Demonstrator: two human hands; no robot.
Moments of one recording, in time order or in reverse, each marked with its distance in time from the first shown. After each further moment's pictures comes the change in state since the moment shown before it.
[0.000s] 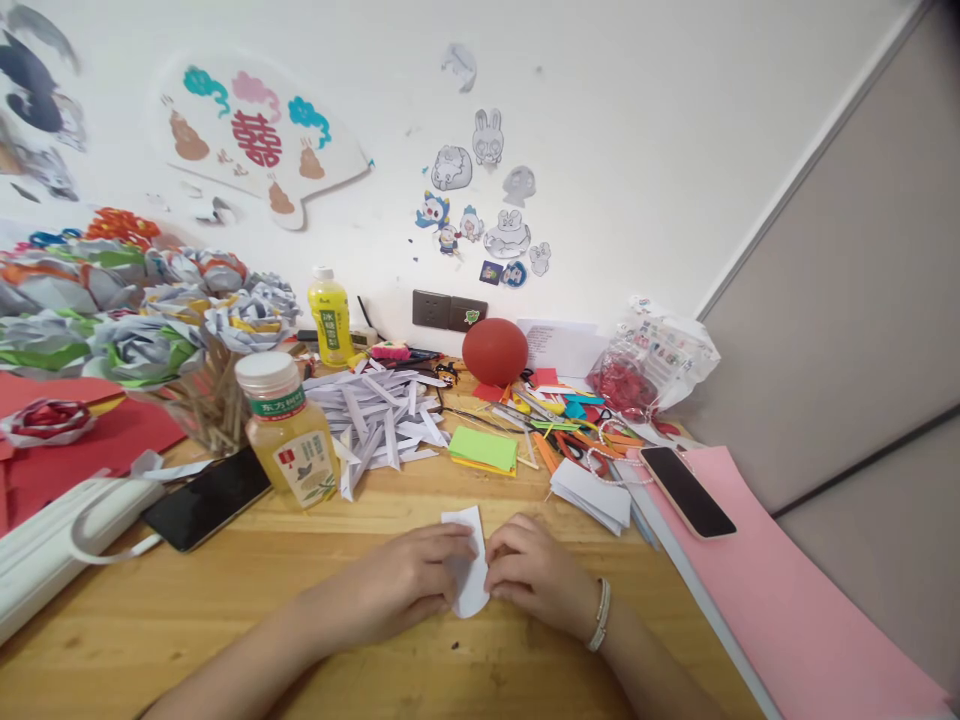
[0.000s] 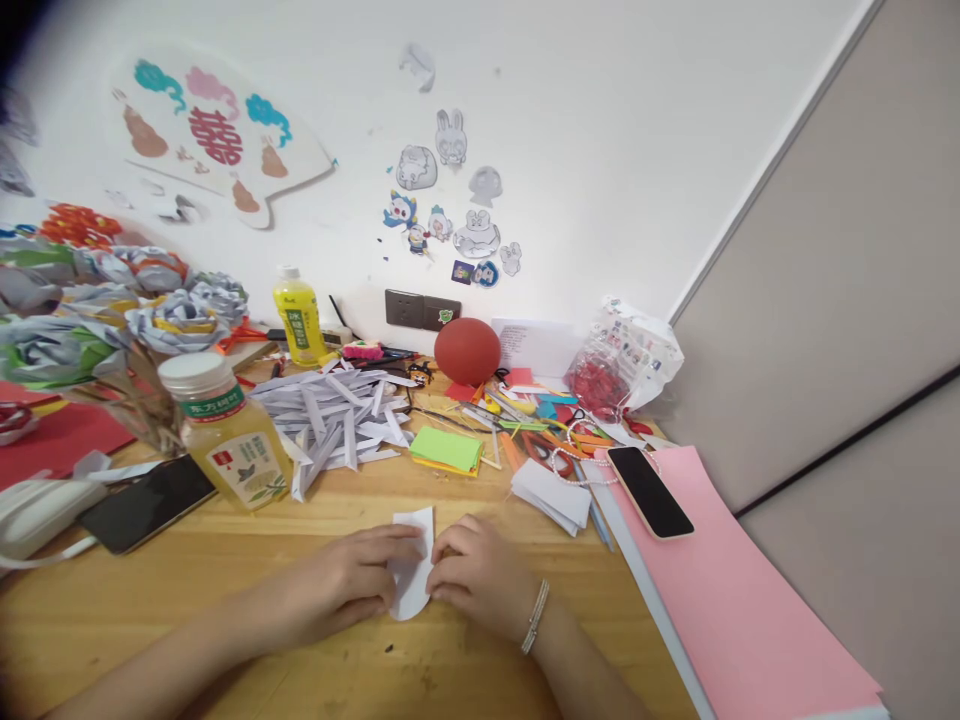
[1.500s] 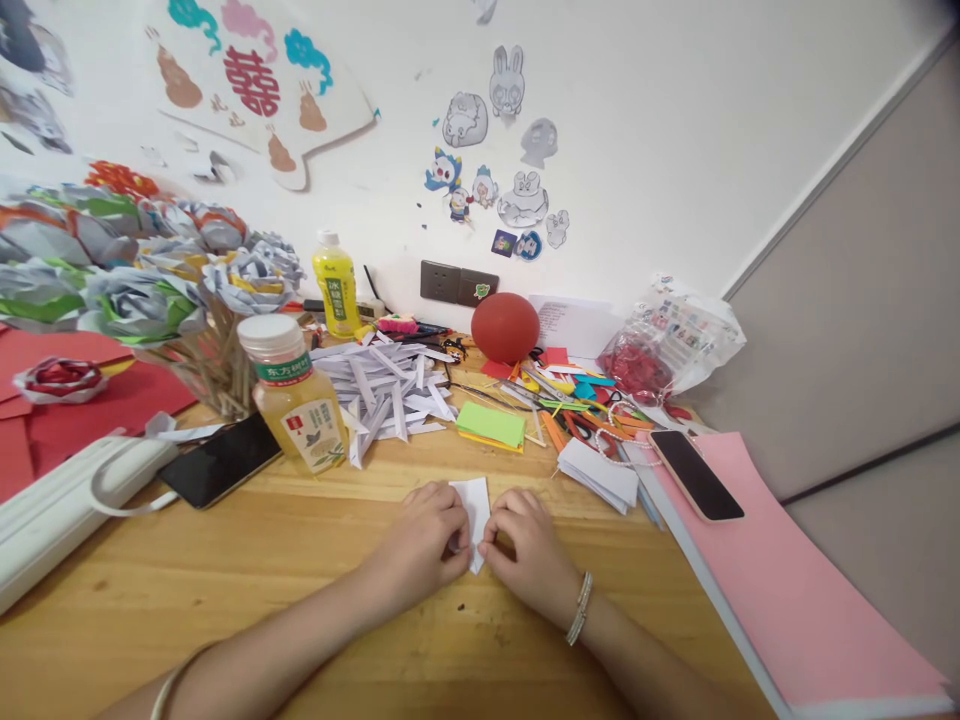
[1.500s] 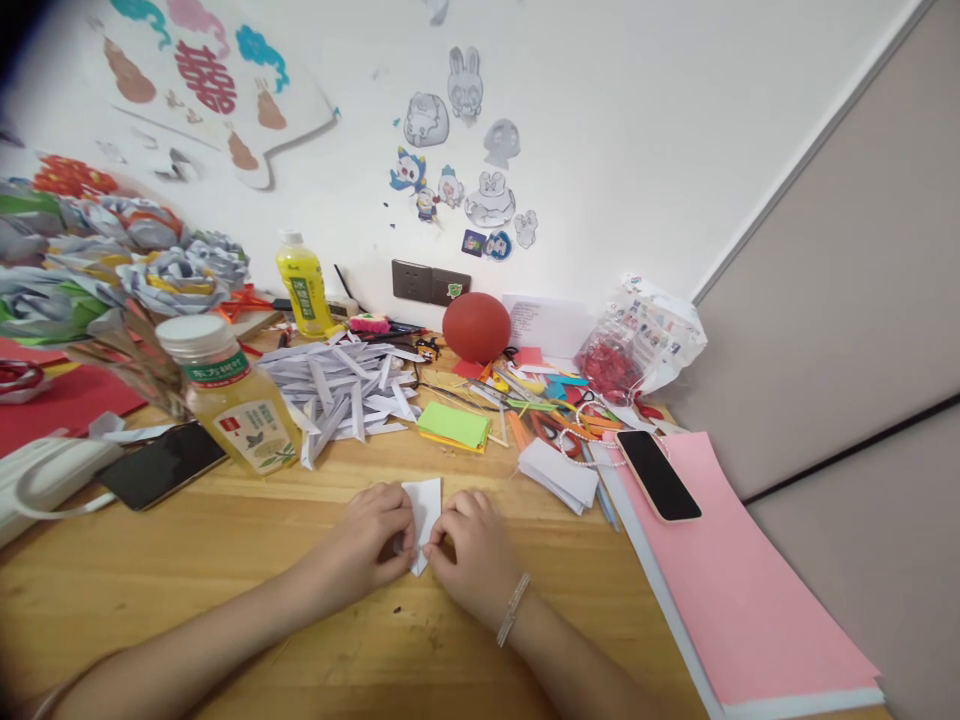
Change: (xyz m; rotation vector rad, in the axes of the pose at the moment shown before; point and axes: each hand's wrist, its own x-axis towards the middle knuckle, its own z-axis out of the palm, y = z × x) left_hand 0.014 -0.001 0.038 0.083 0.194 -0.531; right_hand 0.006 -0.016 0.030 0.013 0.163 0.394
